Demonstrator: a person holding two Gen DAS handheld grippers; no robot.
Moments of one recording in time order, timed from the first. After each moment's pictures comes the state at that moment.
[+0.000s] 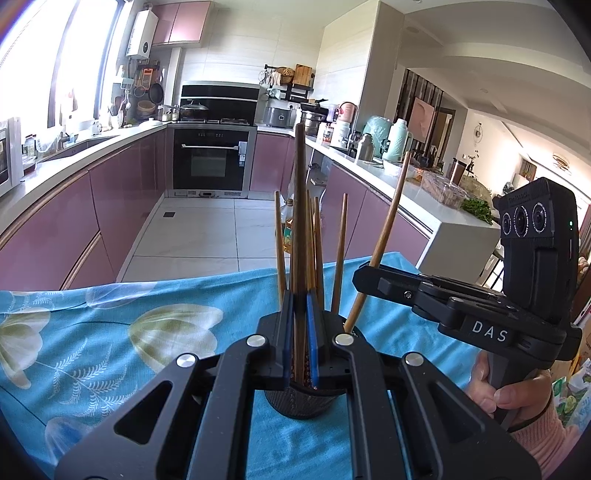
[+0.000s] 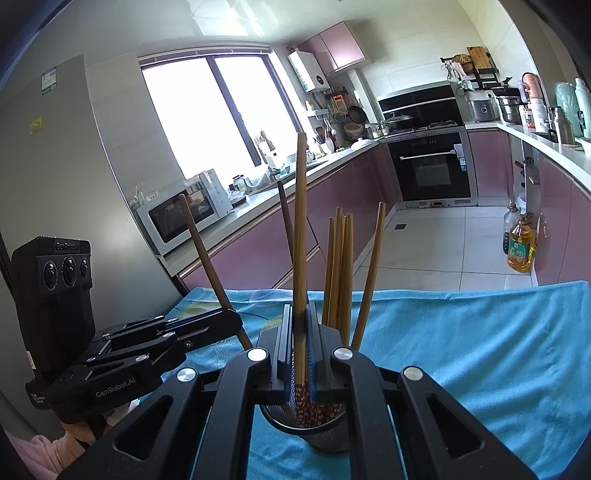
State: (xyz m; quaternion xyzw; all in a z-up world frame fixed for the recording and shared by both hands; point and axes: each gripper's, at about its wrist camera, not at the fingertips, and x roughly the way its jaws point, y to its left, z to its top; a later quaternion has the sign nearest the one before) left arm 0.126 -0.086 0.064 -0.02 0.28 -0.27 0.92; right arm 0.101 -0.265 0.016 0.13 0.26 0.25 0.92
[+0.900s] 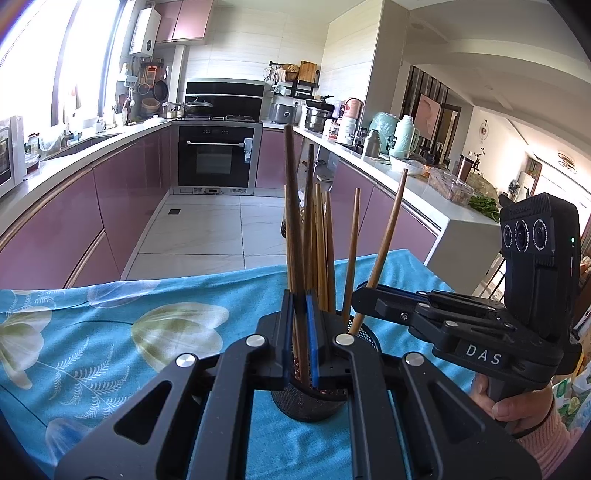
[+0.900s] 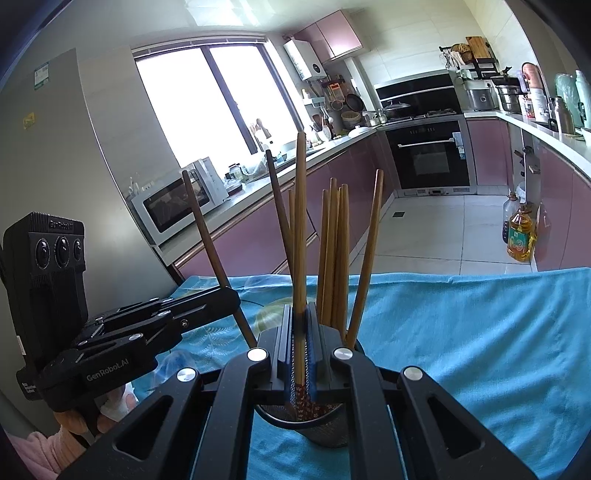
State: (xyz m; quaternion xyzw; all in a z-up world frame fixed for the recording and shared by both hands) left arm 0.137 -0.088 0.047 -0.02 0.29 -0.26 0.92; right arm 0.107 -0.262 0.001 0.12 0.28 0.24 0.92
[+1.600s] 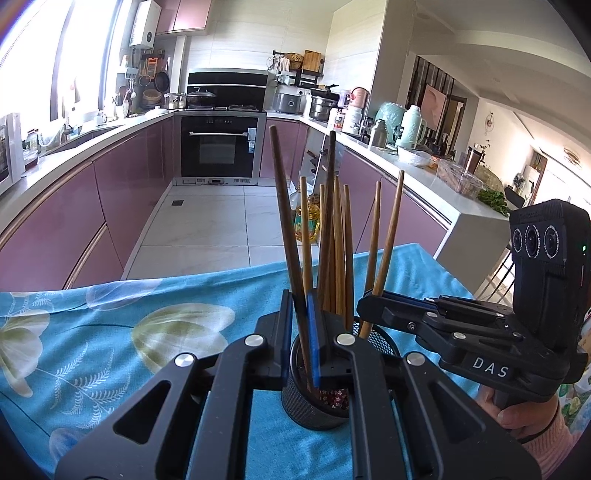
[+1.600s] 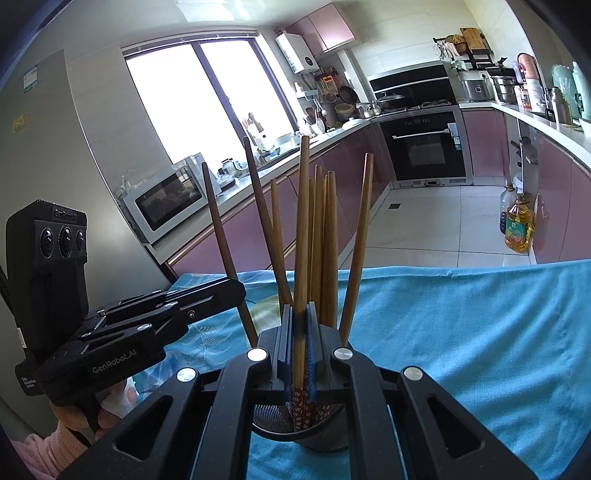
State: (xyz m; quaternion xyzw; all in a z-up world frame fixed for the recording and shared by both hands) left arm 0.163 -0.096 0.037 -0.01 0.31 -0.25 0.92; right arm 0.121 -0.261 -0.006 0.13 0.30 0.24 0.91
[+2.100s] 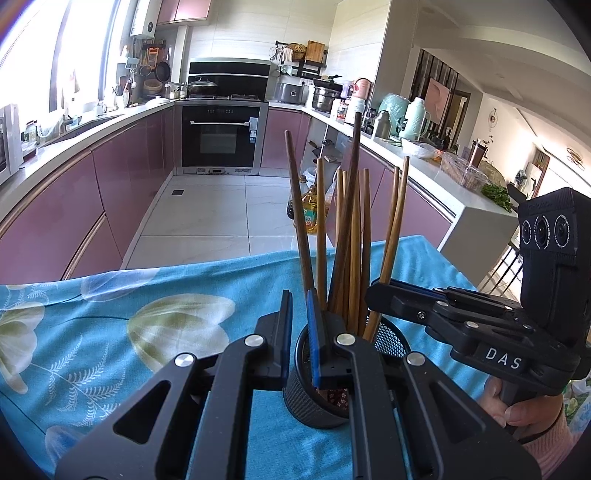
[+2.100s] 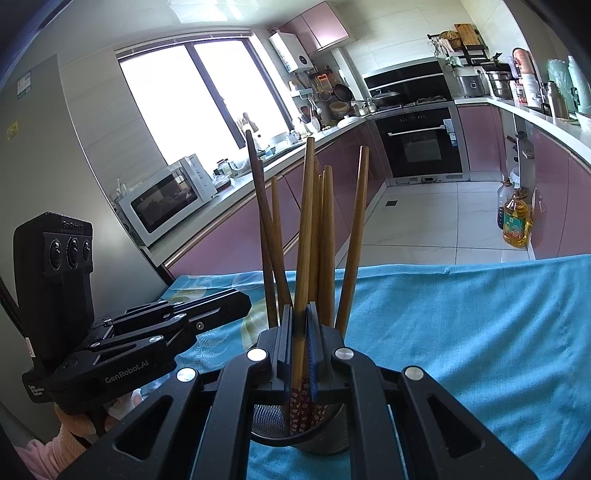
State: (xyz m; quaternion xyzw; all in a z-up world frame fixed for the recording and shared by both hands) left arm 0.177 -0.100 0.024 -0.01 0.33 -0.25 0.91; right arm 0.127 -0.263 -0.009 0.14 0.30 0.23 0.91
